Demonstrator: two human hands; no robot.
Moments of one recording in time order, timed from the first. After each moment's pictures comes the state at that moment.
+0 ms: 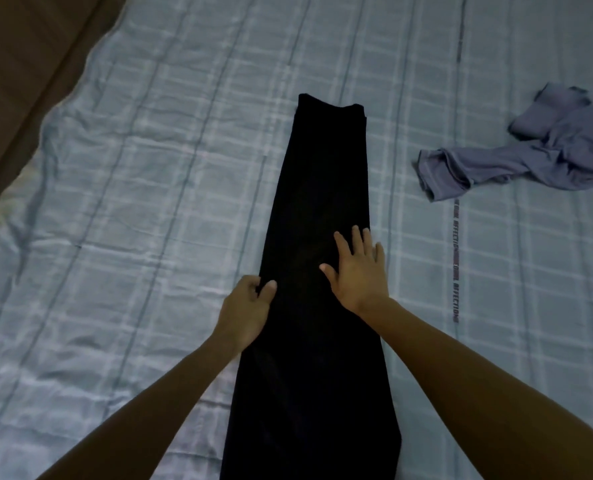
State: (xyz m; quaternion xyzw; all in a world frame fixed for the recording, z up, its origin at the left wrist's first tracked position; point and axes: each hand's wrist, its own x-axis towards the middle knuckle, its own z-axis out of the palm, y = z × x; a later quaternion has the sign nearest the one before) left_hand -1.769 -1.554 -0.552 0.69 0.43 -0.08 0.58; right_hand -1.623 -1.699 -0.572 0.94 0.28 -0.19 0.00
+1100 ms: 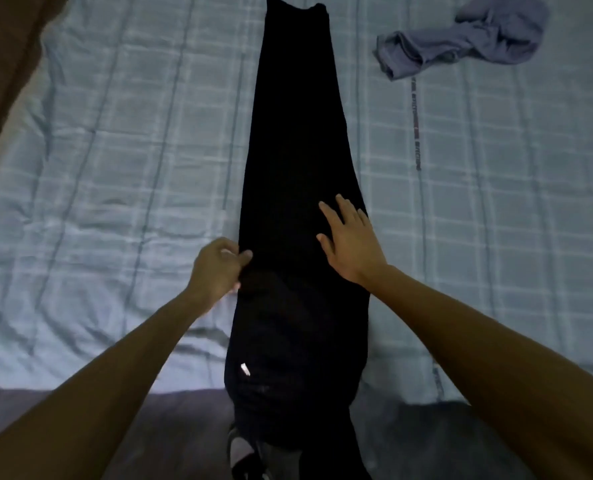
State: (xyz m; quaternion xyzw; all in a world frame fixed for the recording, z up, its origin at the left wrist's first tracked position) left_hand -1.964 -1.615 -0.527 0.70 0.40 -0.09 0.59; right_hand -1.835 -1.818 -0.540 0.93 0.32 -0.15 -0.09
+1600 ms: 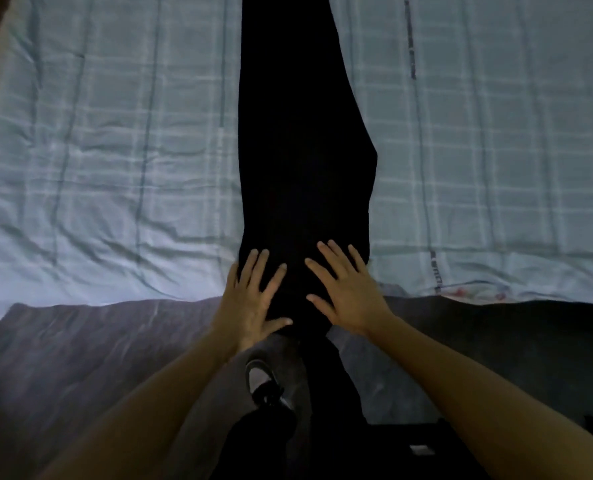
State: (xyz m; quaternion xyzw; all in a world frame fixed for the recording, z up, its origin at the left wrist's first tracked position) left_hand -2.154 -1.703 -0.587 0.99 -0.06 -0.08 0.11; right_hand -2.052 -1.908 -0.566 0.89 0.42 -0.13 -0.06
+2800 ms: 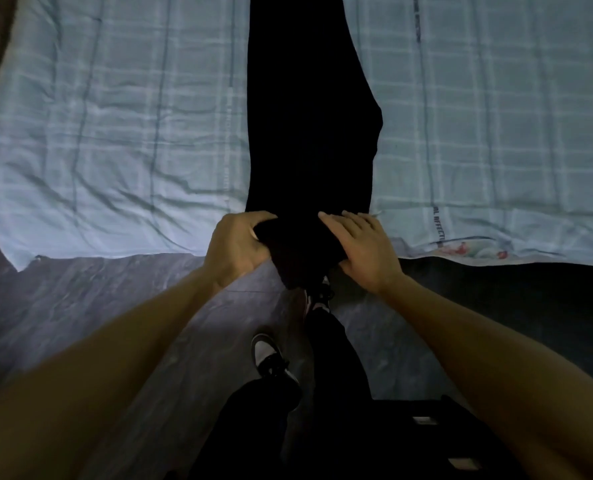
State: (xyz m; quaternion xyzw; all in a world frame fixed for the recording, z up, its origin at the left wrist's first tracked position) left_hand -2.150 -1.692 -0.519 0.88 0.11 -0.01 0.45; right_hand -2.072 -1.921 -0.544 0.90 0.41 -0.09 -0.10
